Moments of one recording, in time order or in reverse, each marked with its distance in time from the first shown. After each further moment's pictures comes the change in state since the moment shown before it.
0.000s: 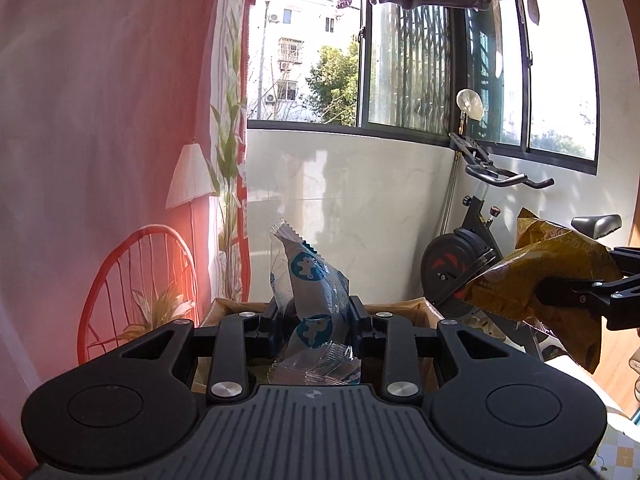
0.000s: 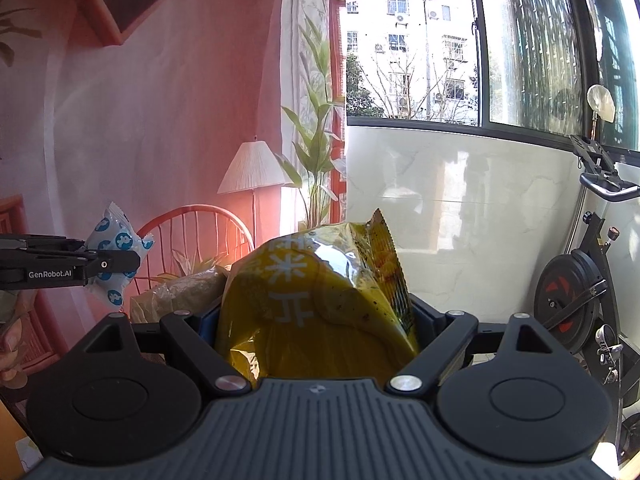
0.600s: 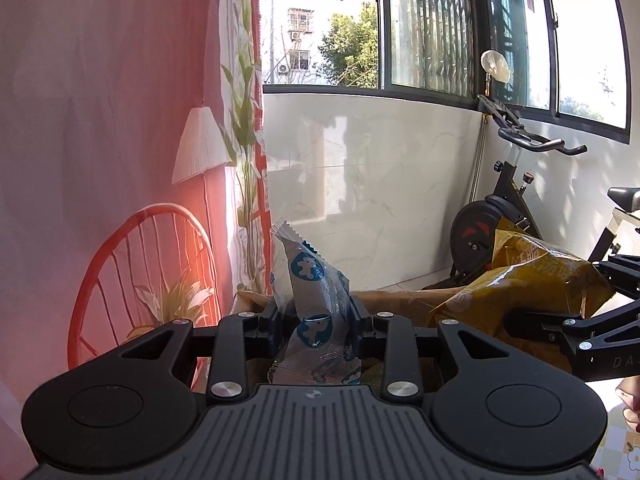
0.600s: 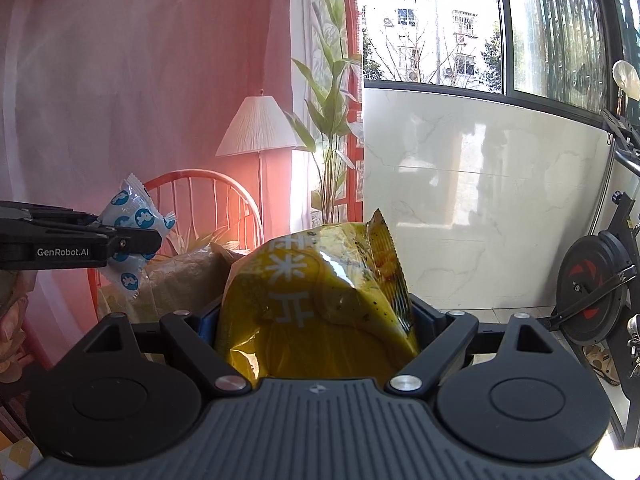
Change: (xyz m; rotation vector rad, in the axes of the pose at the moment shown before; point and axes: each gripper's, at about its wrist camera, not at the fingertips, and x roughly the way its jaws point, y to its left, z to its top) left arm 0.077 0.027 0.002 0.027 0.110 0.064; right arm 0.113 0.020 -0.014 0.004 0.092 0.030
